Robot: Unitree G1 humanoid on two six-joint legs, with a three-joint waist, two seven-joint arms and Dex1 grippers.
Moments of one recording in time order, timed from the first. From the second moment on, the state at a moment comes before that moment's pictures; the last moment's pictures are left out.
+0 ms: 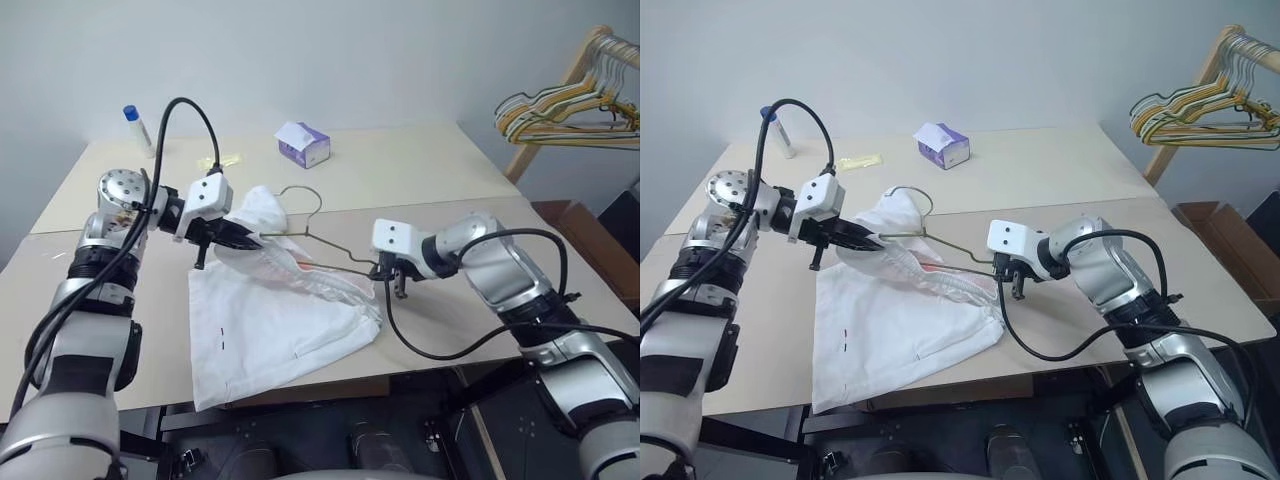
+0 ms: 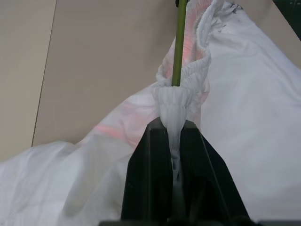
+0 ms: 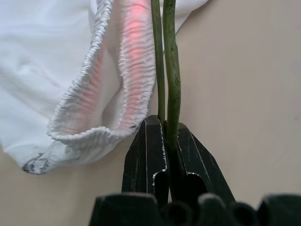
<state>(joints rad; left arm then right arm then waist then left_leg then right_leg) -1.00 0.68 -0.21 0.87 -0.08 -0.18 -1.59 -0.75 -0.65 0.46 0.06 -0.08 0.56 1.14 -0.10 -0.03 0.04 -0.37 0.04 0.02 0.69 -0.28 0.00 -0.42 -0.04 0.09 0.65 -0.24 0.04</state>
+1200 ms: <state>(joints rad) -1.06 0.65 -0.14 1.03 0.00 -0.28 -1.44 -0.47 -0.45 0.16 -0.12 0.28 1.01 0.79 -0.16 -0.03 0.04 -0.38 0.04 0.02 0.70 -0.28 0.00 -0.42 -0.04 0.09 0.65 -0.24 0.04</state>
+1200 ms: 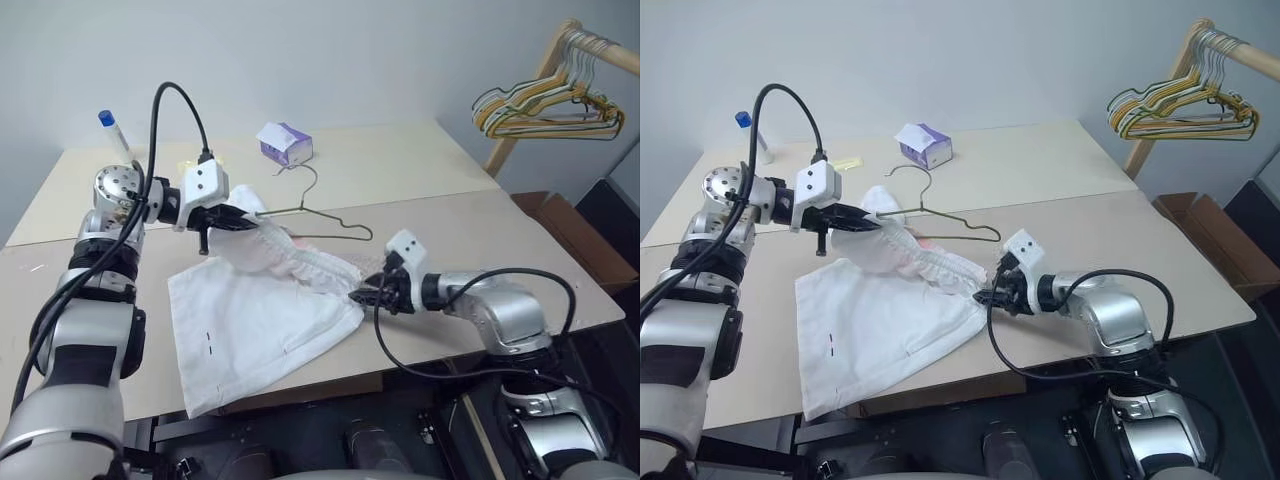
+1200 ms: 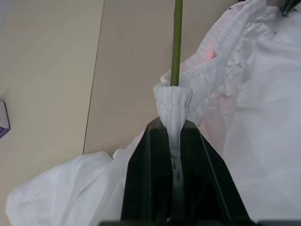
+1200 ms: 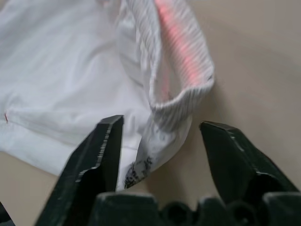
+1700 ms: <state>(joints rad) -1.04 0.73 -0.10 0.92 -0.15 -0.24 -1.61 -0.55 -0.47 0.14 -0.03 0.30 0.97 0.75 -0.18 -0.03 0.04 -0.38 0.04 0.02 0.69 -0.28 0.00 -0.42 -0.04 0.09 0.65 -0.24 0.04</state>
